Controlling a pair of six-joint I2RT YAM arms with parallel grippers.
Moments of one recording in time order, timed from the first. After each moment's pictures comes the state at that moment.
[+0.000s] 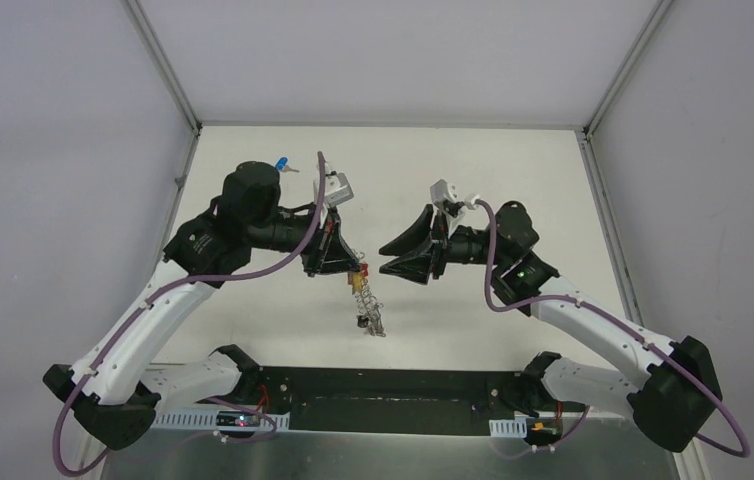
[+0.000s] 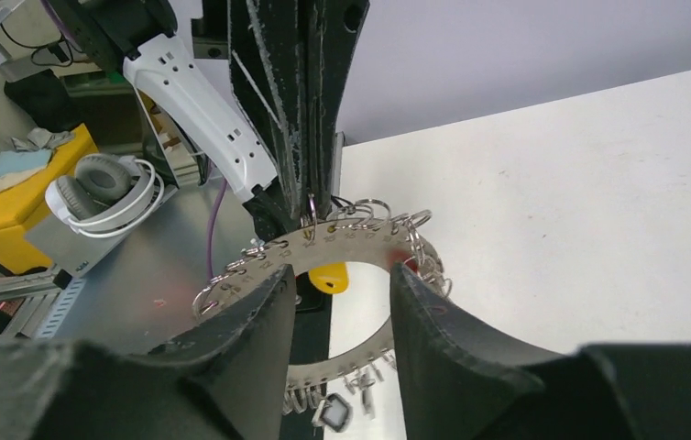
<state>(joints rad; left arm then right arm) -0.61 1.00 1.22 -0.60 0.78 -0.18 0.73 1.08 0.73 0.49 -0.86 0.38</state>
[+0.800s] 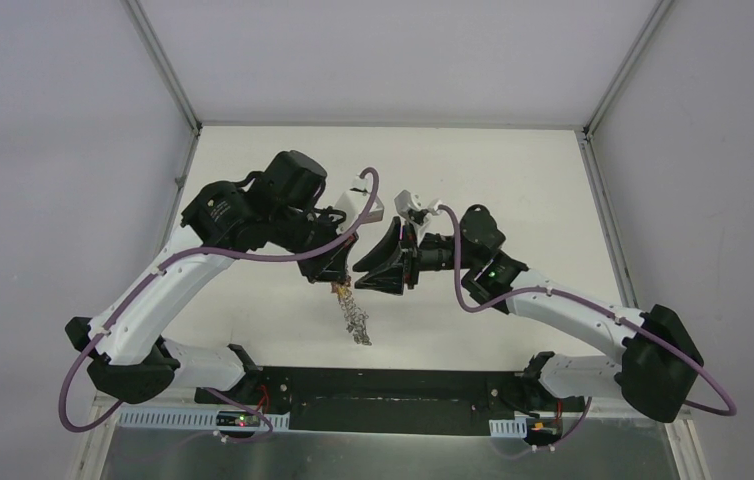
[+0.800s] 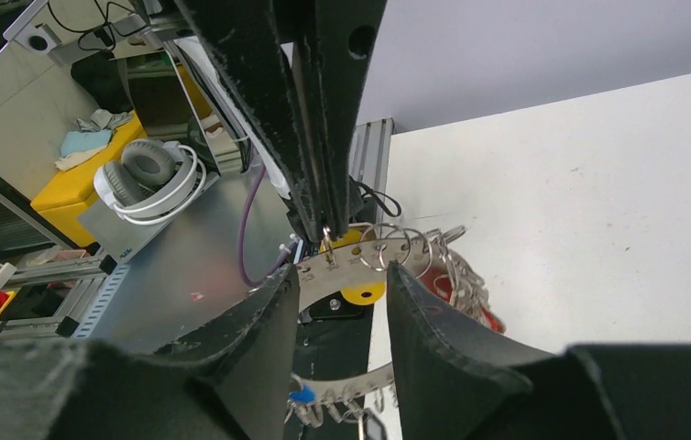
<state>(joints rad) -0.83 1.27 1.68 -1.26 0.41 0.08 0.87 1.22 0.78 0.56 -0.83 0.41</state>
